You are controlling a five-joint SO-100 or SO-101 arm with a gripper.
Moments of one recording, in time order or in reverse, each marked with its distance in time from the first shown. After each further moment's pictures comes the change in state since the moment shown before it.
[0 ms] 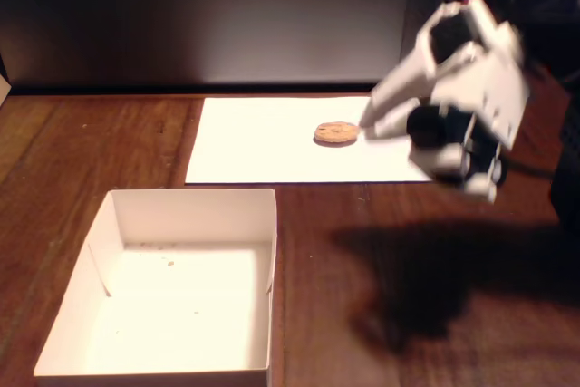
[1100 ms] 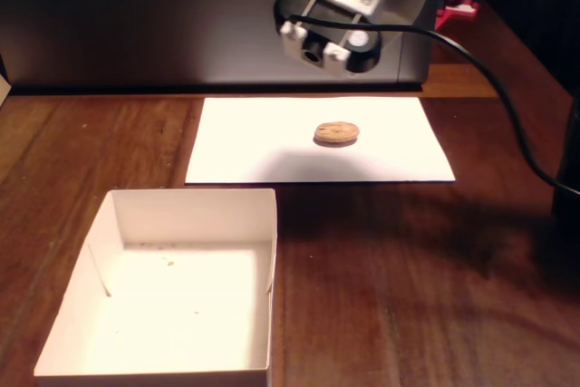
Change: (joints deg) arm 20.7 -78.7 -59.4 18.5 14.5
